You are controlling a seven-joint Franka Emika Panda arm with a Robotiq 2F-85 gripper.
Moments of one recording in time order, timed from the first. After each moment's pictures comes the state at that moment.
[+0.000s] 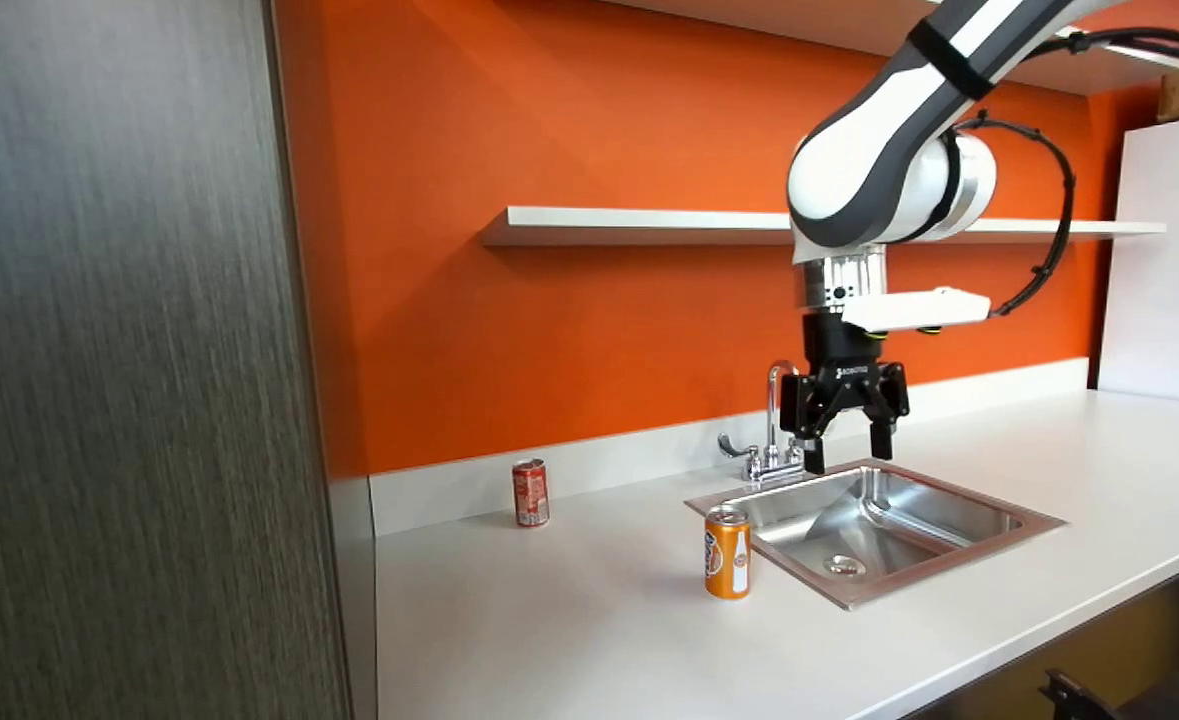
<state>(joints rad) 0.03 -0.45 0.02 -2.71 -0.01 2.17 0.04</state>
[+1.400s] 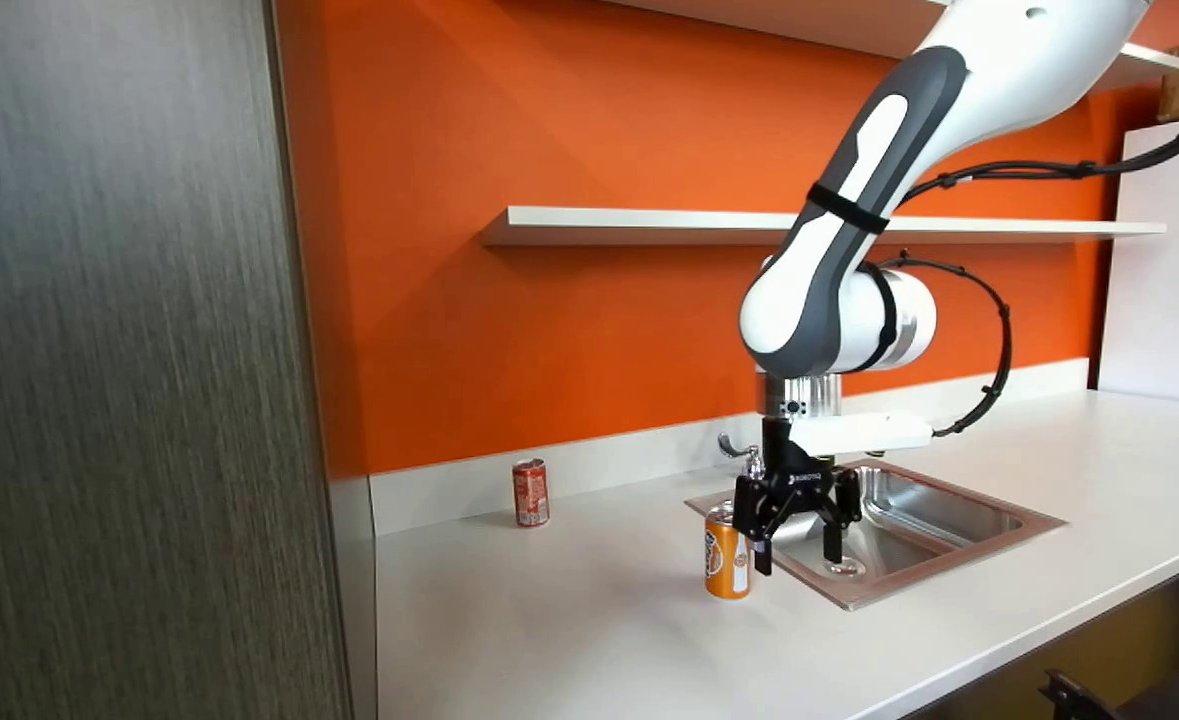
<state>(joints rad) 0.08 -0.08 0.05 -2.72 0.13 2.56 0.04</state>
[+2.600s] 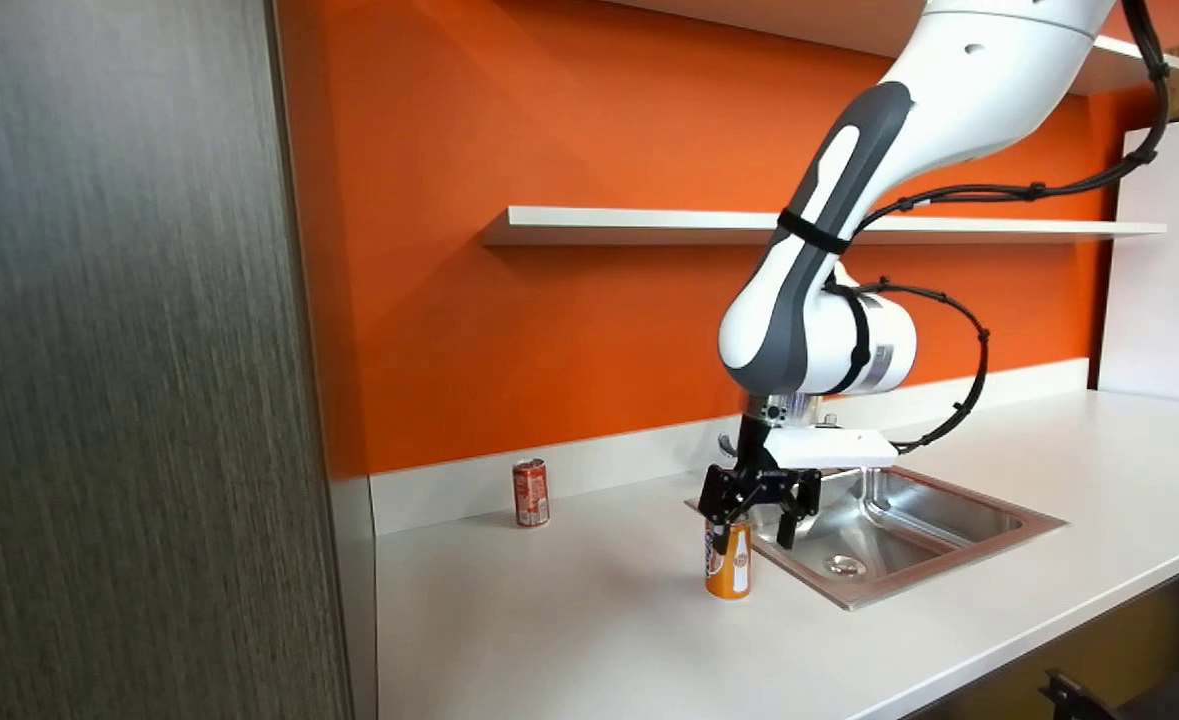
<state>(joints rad) 0.09 0.01 0.06 -2.69 0.29 2.83 -0.09</state>
